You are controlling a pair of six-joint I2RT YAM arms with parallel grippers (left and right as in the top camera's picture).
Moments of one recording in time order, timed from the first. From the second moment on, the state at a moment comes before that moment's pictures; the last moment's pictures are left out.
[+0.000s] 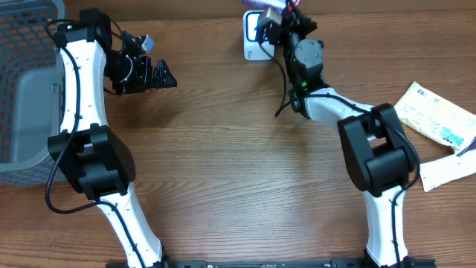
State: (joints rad) left arm 0.20 2.23 2.18 -1.46 0.46 0.24; right arm 0.38 2.28 1.47 1.02 0.22 -1.01
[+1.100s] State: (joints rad) left arm 0.20 2.23 2.18 -1.46 0.46 0.24; right arm 0.38 2.46 1.47 1.23 0.18 -1.12
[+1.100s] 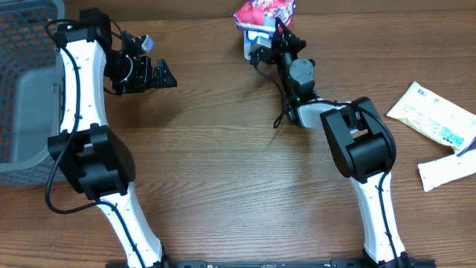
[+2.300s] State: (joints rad) left arm 0.20 2.23 2.18 -1.46 0.46 0.24; right arm 0.05 2.10 1.41 0.62 1.52 -0.60
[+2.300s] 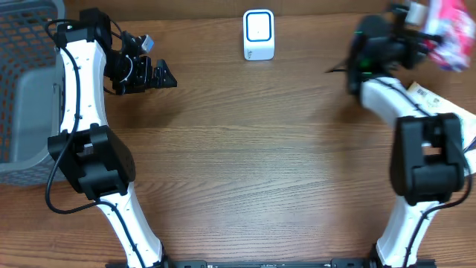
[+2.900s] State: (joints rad) left arm 0.20 2.23 2.18 -1.46 0.46 0.24; right arm -0.22 2.07 1.06 -0.10 1.13 0.21
